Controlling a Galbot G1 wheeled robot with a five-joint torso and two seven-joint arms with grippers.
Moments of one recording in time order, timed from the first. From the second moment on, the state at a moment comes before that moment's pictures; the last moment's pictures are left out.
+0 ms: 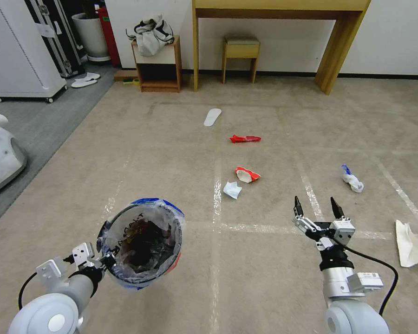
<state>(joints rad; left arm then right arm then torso) 1.59 -1.33 -0.78 -2.26 -1.04 0.74 -0.50 -1.59 1.41 0.64 2.11 0.26 0.19 -0.02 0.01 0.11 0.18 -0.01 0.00</state>
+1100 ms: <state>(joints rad) 1.60 -1.34 -0.78 -2.26 -1.02 0.74 -0.49 -1.60 1.42 0.64 2.11 0.25 0.20 -0.03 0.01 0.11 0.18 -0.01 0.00</state>
